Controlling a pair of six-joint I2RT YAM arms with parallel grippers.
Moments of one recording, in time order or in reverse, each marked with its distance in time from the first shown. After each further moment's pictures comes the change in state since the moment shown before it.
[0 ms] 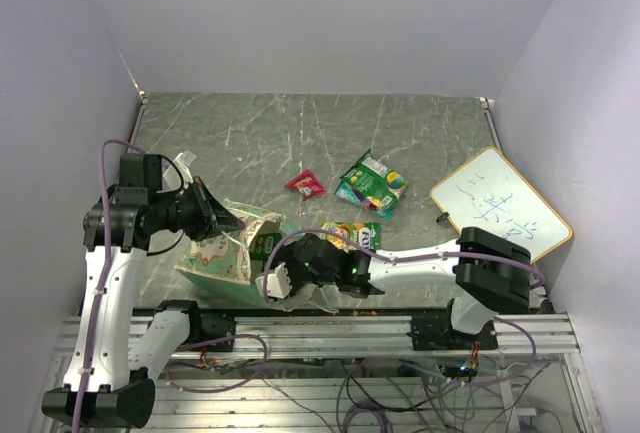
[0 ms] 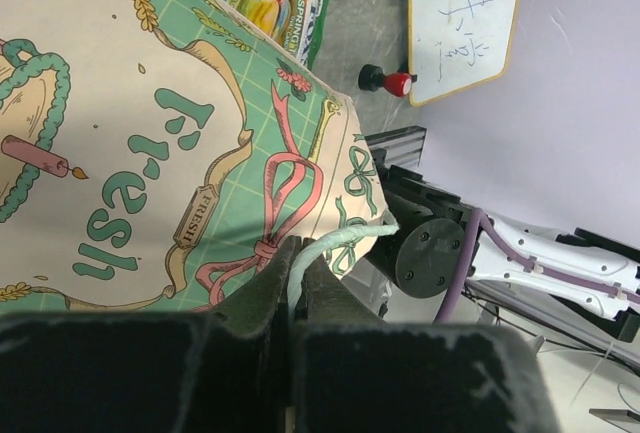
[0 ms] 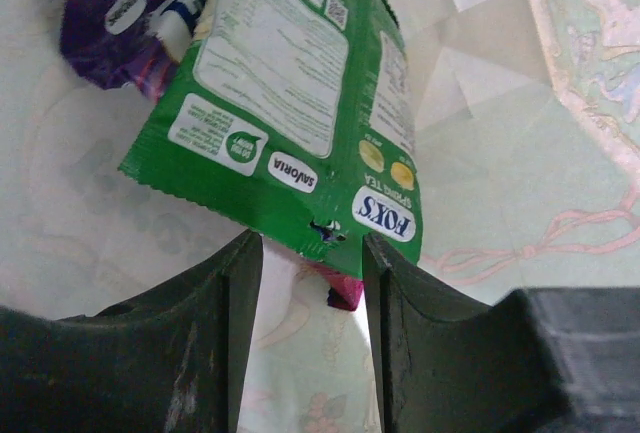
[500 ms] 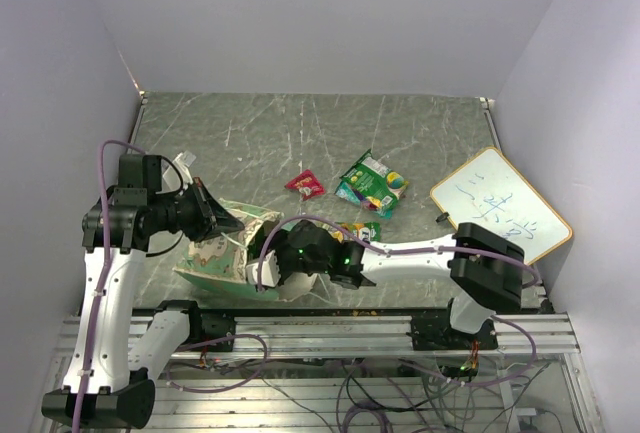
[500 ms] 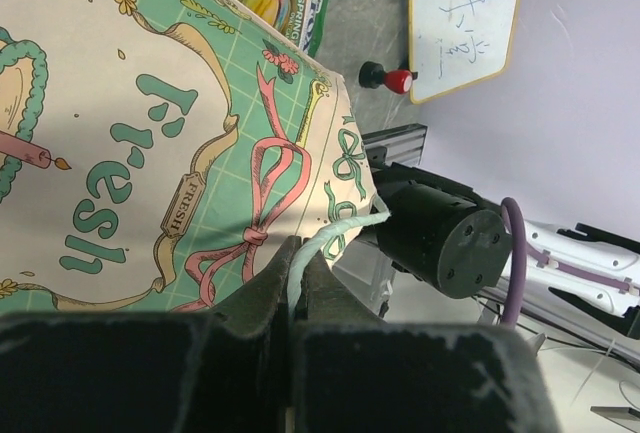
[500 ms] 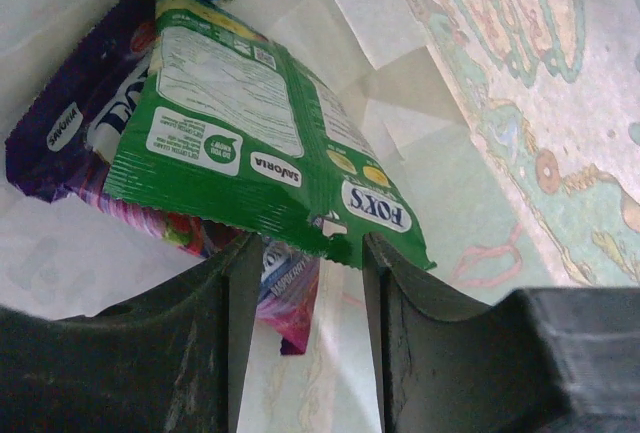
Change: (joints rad) left arm 0.000 -0.003 0.009 -0.011 0.001 0.003; right arm -0.035 0.028 0.094 0.056 -0.072 -0.006
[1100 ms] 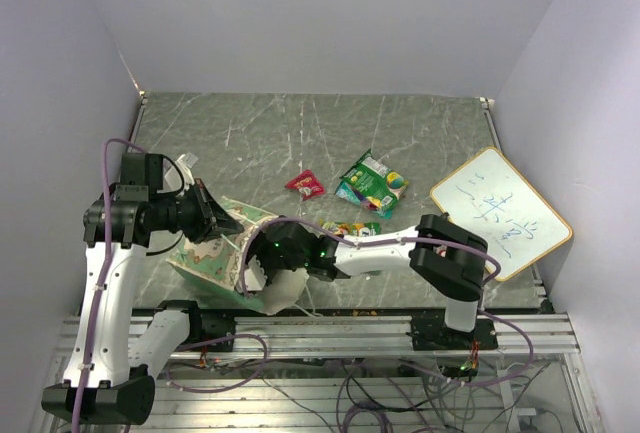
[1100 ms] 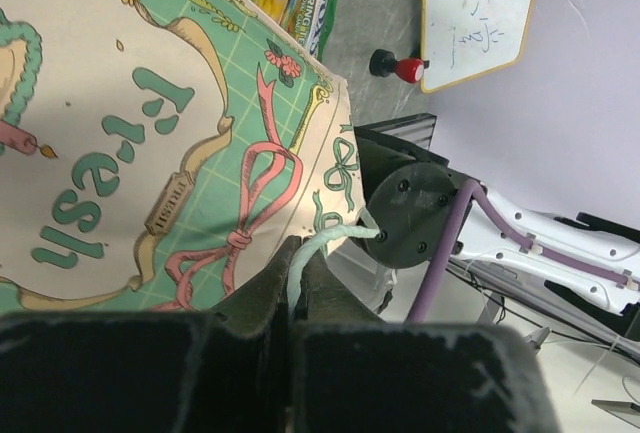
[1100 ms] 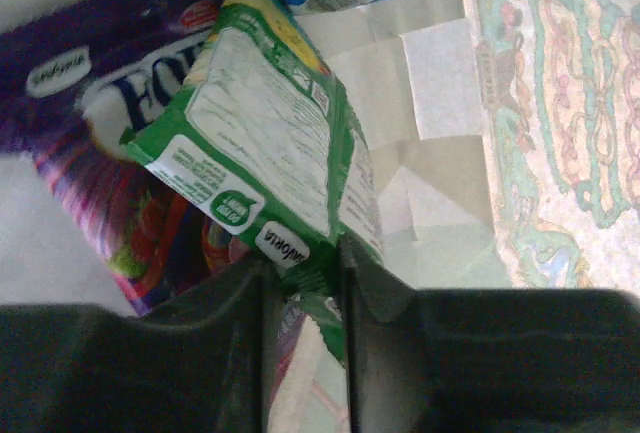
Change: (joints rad) left arm 0.000 0.023 0.007 -0.041 0.000 0.034; right arm -0.015 0.213 0.154 -0.016 -0.105 -0.198
